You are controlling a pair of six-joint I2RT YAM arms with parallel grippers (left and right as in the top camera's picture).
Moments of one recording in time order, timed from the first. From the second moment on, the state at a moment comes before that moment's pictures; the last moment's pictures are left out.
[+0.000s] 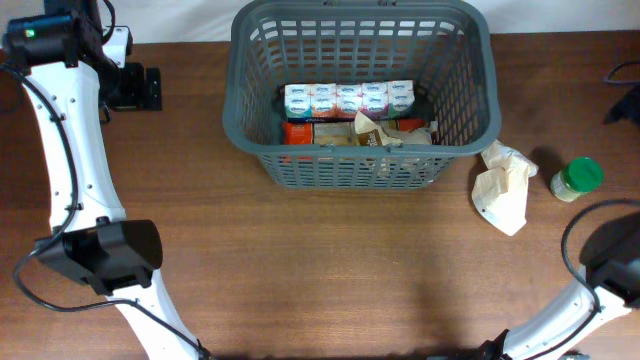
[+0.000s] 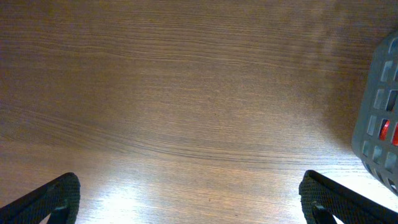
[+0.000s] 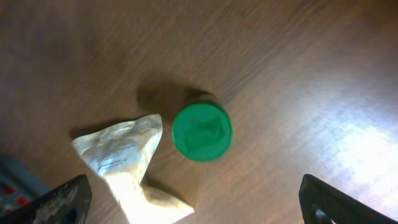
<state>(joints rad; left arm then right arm) 0.18 2.14 2.49 -1.59 -0.07 0.13 -0.61 2.13 2.27 -1.48 -0.03 0.21</state>
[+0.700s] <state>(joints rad) 0.18 2.14 2.49 -1.59 -0.07 0.13 -0.59 2.24 2.11 -1.36 0.04 0.24</state>
